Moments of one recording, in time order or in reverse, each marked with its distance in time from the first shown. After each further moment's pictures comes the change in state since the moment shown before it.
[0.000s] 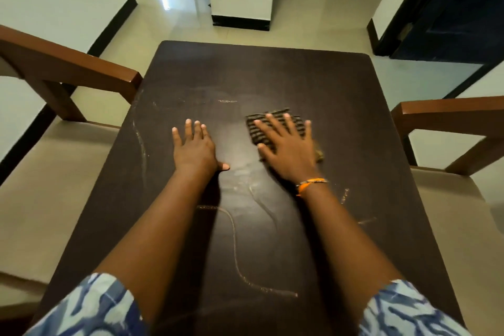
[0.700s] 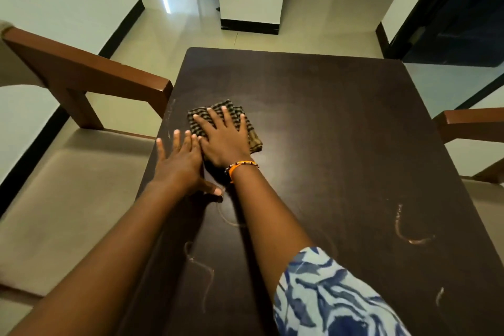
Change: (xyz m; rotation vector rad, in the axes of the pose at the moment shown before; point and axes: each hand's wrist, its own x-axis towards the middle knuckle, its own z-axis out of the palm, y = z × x) left_hand 0.010 -0.106 0.001 -0.057 -0.067 0.078; right_hand 0.094 -0.183 0.037 0.103 -0.131 -0.100
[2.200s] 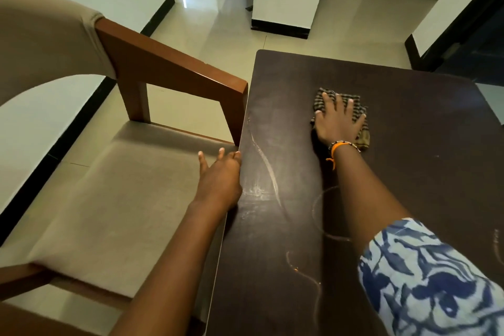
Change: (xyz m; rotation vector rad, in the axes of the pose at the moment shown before) left_hand 0.002 -0.107 0.025 -0.330 0.243 0.085; right_hand 0.049 0.036 -0.014 -0.014 0.186 0.557
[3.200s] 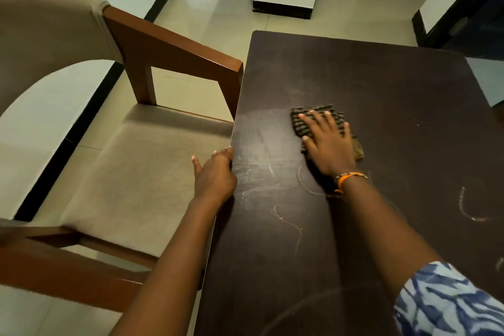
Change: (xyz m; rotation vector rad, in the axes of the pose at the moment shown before) left_hand -0.064 0.012 0.009 -0.261 0.042 -0.165; right_hand -0.115 0.048 -0.009 -0.072 -0.066 -0.369
